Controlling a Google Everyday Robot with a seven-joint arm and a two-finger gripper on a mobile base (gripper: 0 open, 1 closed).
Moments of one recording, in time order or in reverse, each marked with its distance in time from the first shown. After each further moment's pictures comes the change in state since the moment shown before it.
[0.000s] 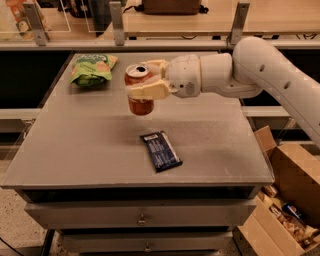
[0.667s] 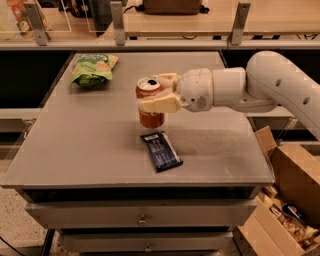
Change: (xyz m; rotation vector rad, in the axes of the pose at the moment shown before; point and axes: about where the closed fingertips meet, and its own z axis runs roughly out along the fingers) arm 0.021 0.024 -0.027 0.048 0.029 0.057
